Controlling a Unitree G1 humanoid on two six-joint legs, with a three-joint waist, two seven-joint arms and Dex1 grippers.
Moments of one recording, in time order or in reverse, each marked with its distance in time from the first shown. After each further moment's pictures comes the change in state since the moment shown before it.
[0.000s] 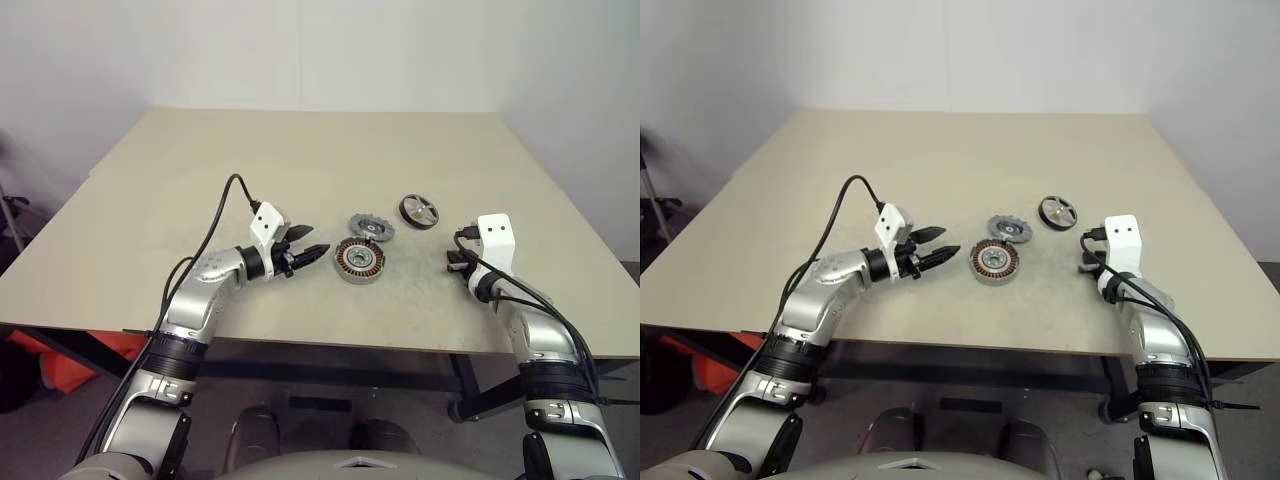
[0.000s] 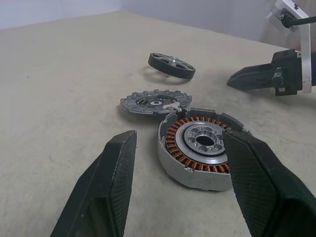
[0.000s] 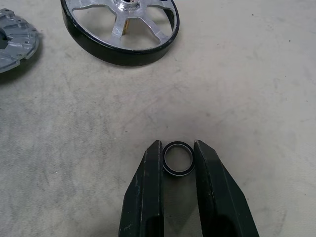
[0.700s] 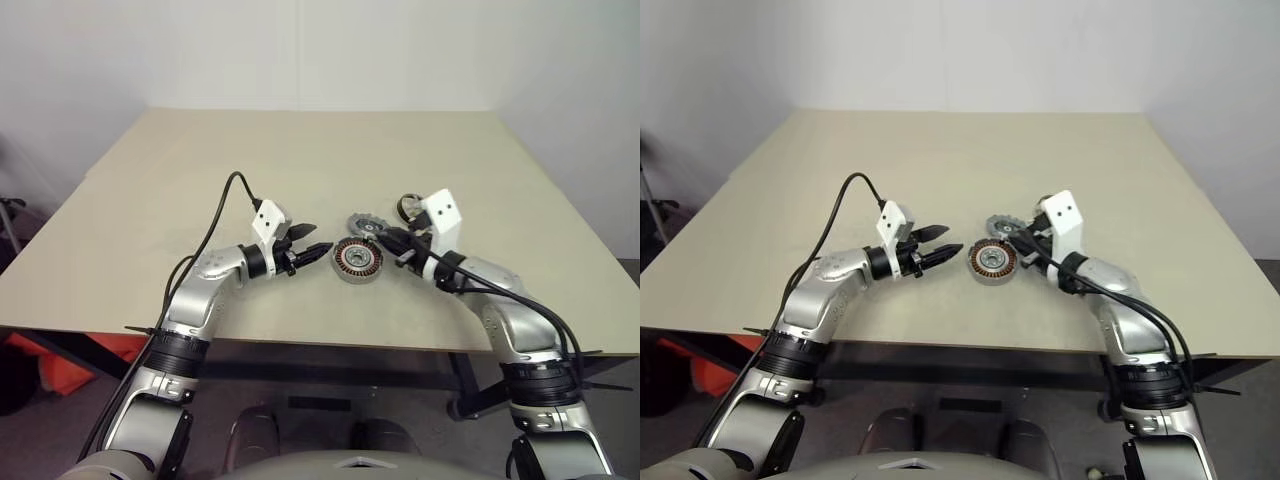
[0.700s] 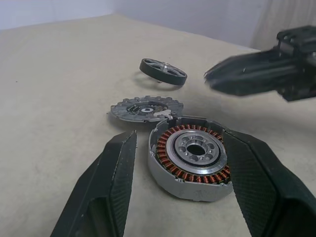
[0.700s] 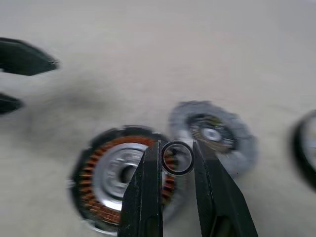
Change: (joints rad) left arm -0.010 -0.008 -0.001 0.000 -0.025 0.016 -0.010; right arm -0.029 0.047 0.210 -0.334 0.121 0.069 0.265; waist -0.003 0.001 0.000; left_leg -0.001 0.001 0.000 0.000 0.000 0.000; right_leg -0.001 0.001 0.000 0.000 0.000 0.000
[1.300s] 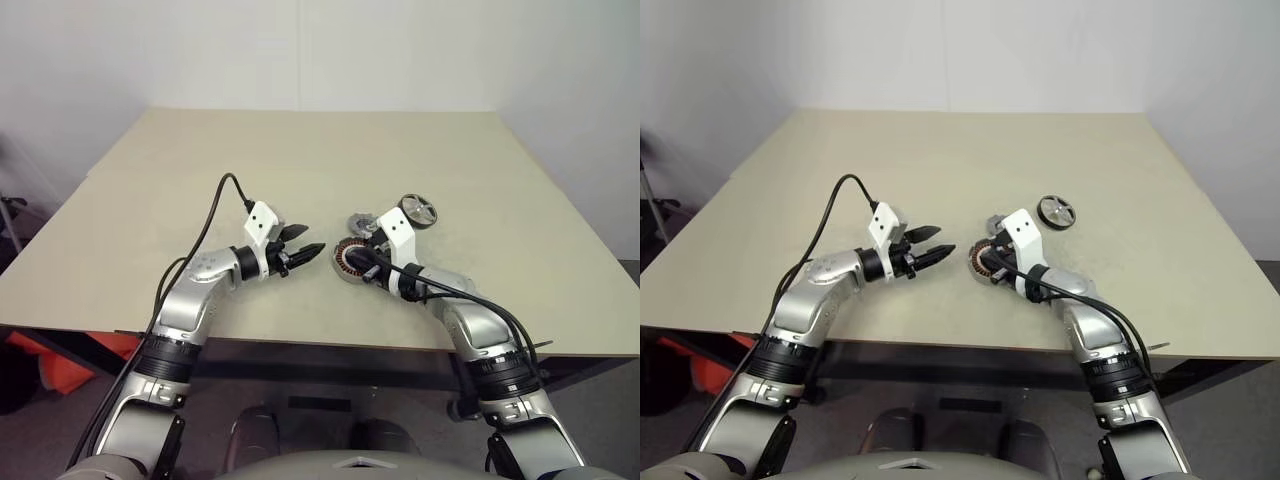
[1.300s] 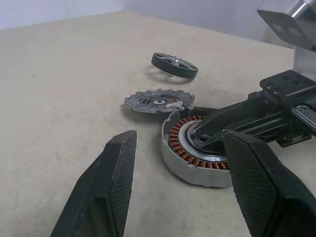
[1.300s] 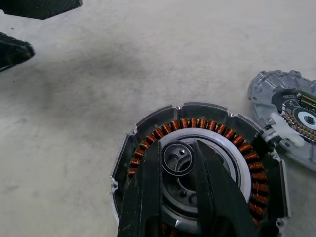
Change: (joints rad) left arm 0.031 0.038 0.006 -0.038 0.000 0.003 0.022; right arm -0.024 0.071 0.118 0.120 -0.069 0.000 -0.002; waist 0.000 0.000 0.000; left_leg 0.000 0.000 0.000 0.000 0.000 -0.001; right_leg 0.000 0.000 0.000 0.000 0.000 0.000
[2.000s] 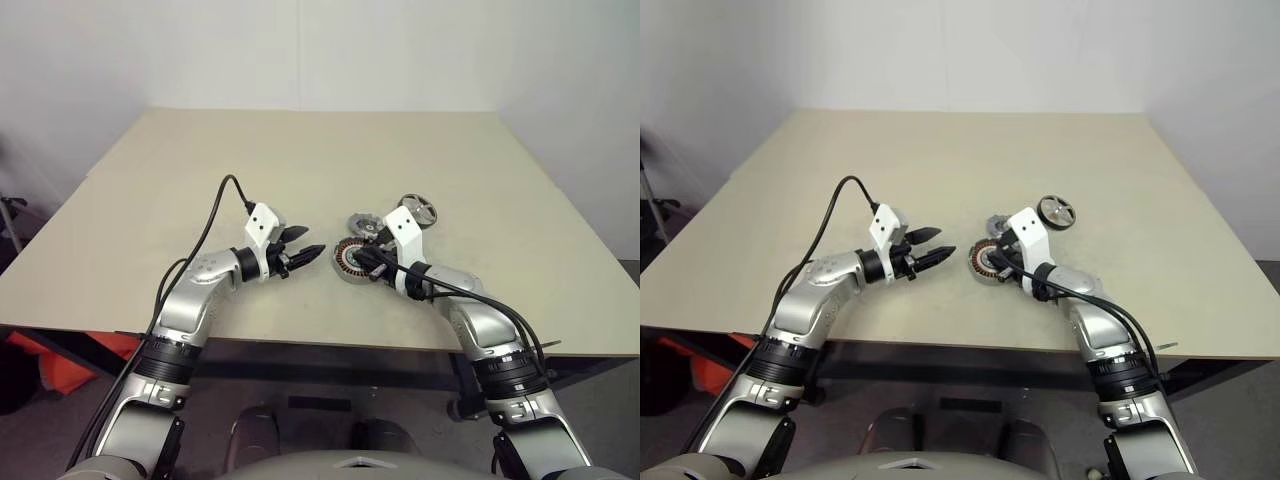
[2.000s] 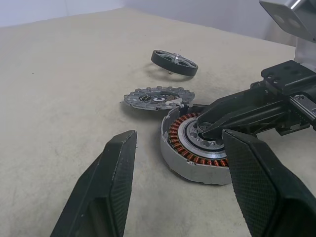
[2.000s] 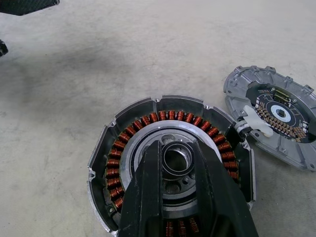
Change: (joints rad) left arm 0.002 0.001 -0.007 0.000 0.002 0.000 0.005; right arm 0.000 -0.025 -0.013 0.000 -0.017 -0.005 0.000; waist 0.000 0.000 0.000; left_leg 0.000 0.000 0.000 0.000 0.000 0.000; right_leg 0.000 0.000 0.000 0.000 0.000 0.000
